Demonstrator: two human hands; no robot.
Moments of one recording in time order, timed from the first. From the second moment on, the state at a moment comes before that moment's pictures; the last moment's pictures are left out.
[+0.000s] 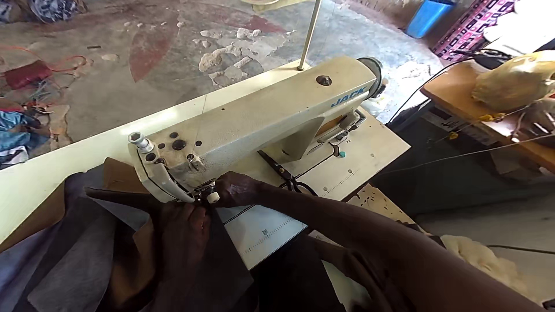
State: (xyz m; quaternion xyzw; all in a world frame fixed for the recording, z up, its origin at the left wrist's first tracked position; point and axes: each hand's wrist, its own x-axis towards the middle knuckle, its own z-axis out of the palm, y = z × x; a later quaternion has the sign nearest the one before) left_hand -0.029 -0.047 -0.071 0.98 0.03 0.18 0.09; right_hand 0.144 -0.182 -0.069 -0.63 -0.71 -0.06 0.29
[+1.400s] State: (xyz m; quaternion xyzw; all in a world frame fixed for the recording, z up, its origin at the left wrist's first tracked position) left_hand -0.035 -0.073 -0.063 0.97 0.07 0.18 0.13; right_hand 0.111 -0.310 -0.055 -0.71 -0.42 -0.18 0.54
